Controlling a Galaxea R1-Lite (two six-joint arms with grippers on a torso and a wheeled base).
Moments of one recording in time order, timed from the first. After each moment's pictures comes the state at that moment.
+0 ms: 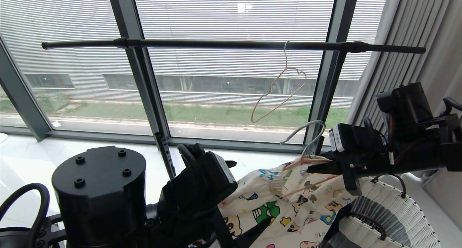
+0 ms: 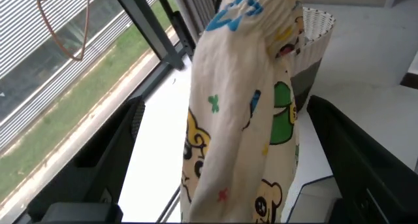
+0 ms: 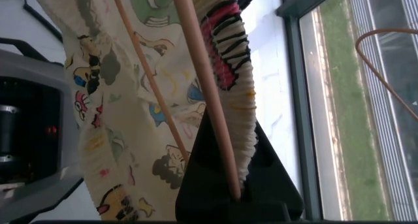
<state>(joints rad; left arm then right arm) -0.89 1.50 -0.55 -0.68 -0.05 0.38 0.51 1.60 -1.01 0.05 0.61 -0.92</state>
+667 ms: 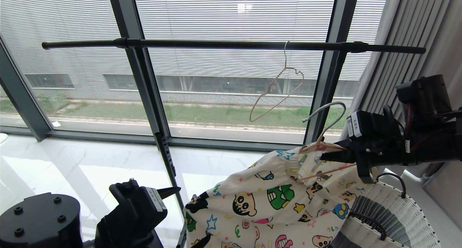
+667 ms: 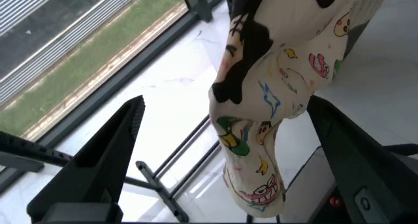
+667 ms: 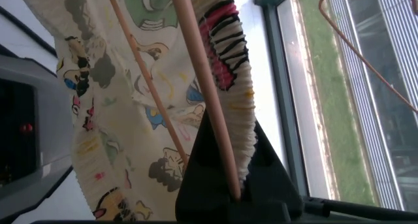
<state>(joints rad) -0.70 1.36 -0.19 -0.79 -0.04 0.35 0.41 1.58 -1.03 0.05 0.65 -0.93</state>
